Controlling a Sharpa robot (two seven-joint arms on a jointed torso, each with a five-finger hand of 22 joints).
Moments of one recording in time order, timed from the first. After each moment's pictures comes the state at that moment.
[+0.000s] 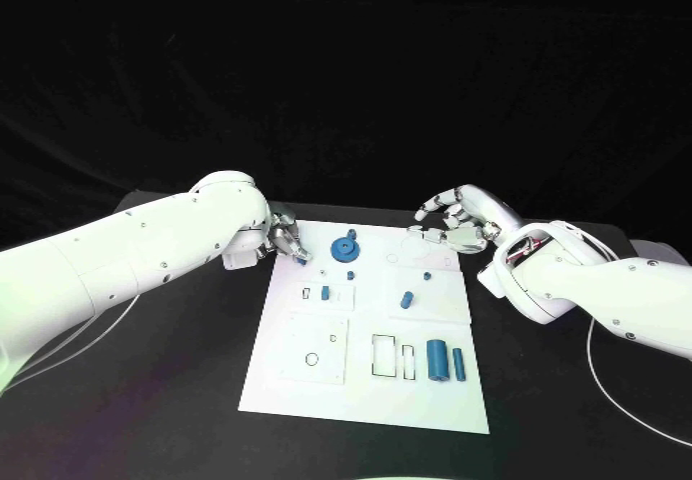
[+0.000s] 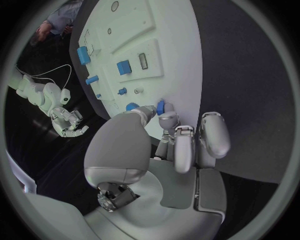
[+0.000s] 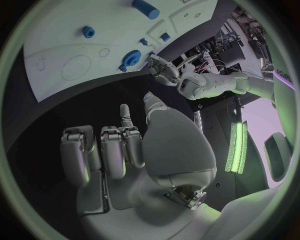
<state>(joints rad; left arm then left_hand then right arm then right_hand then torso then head) 1.37 -0.47 -0.04 1.07 -1.12 0.32 -0.50 1.24 -0.11 0.41 0.27 0.33 0.83 0.09 0.61 0.69 1.24 0.01 1.13 0.94 1.47 -0.05 1.56 1.31 0.08 1.35 0.05 1.38 1.16 1.27 -0.96 -0.11 1.62 -1.12 -0.61 -0.03 1.30 -0.10 0.10 0.29 0.17 0.91 0.14 0.24 0.47 1.47 0.07 1.49 1.31 1.47 0.00 1.55 1.31 0.01 1.47 0.10 1.53 1.31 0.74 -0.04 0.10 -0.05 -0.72</state>
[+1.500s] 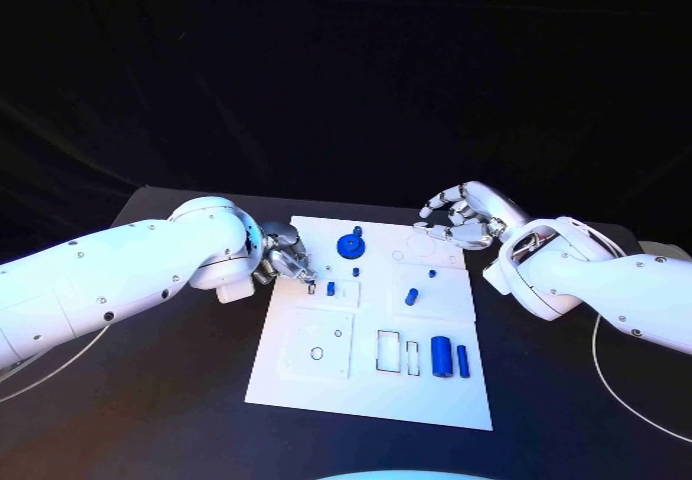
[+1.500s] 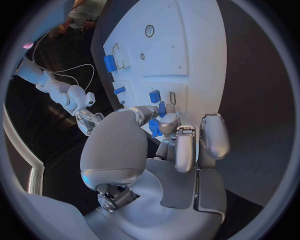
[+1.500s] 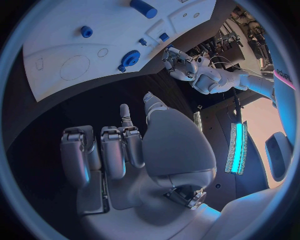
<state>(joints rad) 1.32 -0.68 -0.05 1.43 -1.00 0.18 -0.50 1.21 -0.16 0.67 0.23 0.33 0.80 0.08 0.77 0.74 1.27 -0.01 1.19 0.99 1.46 -0.06 1.56 1.31 0.08 1.36 0.04 1.39 1.19 1.26 -0.97 -0.11 1.62 -1.12 -0.60 -0.04 1.30 -0.10 0.10 0.29 0.18 0.91 0.15 0.24 0.47 1.47 0.07 1.49 1.31 1.47 0.00 1.55 1.31 0.01 1.47 0.10 1.53 1.31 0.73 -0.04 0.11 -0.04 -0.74</state>
